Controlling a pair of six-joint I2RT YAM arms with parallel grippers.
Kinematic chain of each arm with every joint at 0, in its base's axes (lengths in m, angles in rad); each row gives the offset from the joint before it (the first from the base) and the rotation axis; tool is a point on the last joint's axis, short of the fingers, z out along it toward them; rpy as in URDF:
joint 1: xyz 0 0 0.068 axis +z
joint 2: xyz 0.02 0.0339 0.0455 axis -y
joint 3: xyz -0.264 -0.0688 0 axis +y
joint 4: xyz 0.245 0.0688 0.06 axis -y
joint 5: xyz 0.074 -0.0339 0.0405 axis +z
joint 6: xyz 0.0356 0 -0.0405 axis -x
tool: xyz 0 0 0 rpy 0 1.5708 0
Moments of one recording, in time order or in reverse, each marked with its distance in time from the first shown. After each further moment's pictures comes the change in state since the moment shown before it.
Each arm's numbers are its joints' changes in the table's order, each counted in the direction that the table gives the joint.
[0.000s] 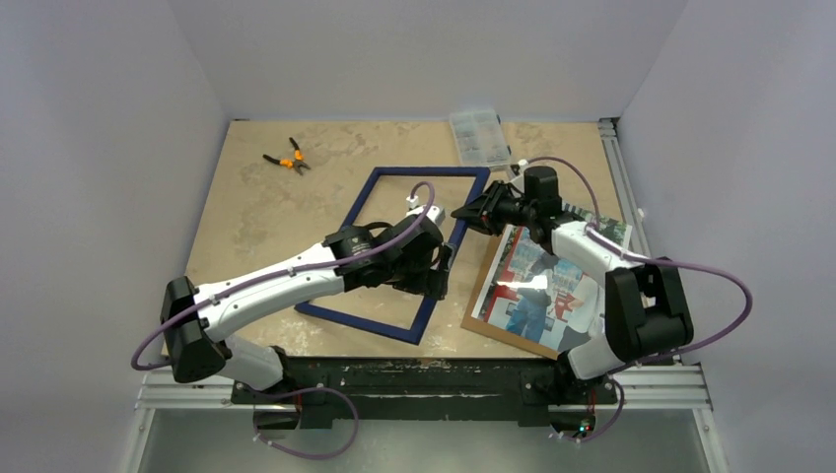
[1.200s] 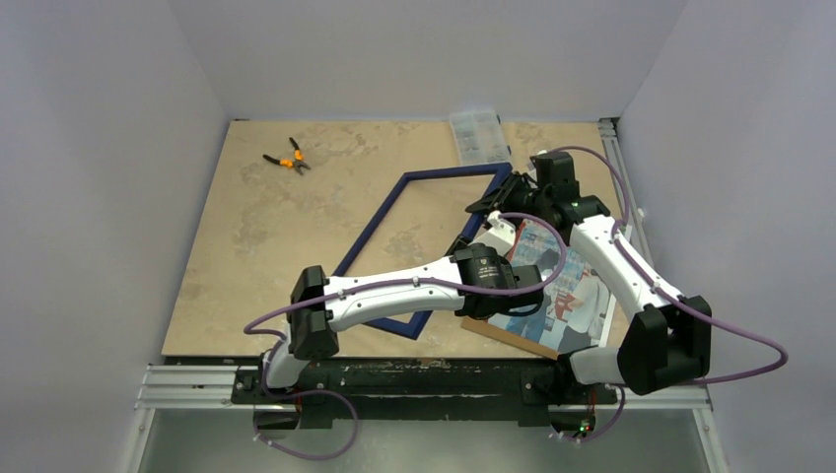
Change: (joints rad) left arm -0.284 -0.610 -0.752 -0.672 0.734 0.137; right arm 0.000 0.183 -0.211 -0.577 -0.204 0.064
